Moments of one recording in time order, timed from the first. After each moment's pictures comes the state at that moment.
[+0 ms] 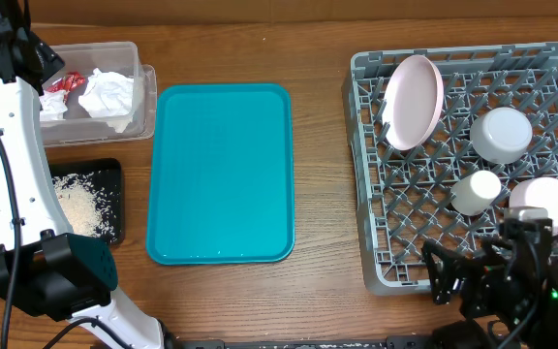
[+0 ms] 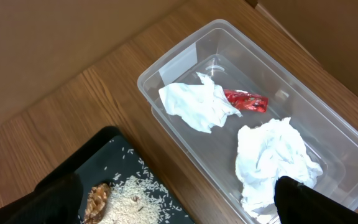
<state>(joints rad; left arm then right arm) 0.31 1.90 2.08 -1.12 -0.47 -0.47 0.24 0.60 1.25 -1.34 -0.14 0.29</state>
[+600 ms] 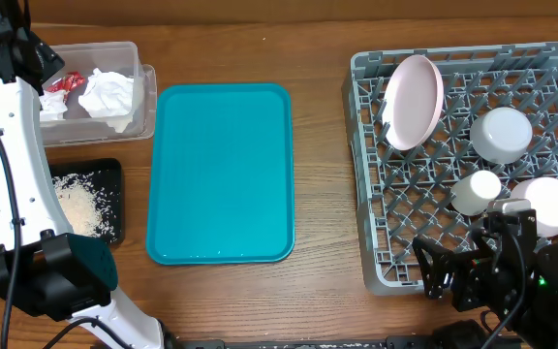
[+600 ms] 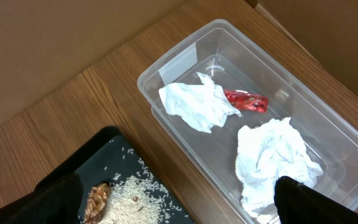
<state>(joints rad) 0.31 1.90 2.08 -1.12 -0.47 -0.47 0.24 0.60 1.19 -1.28 -0.16 0.23</state>
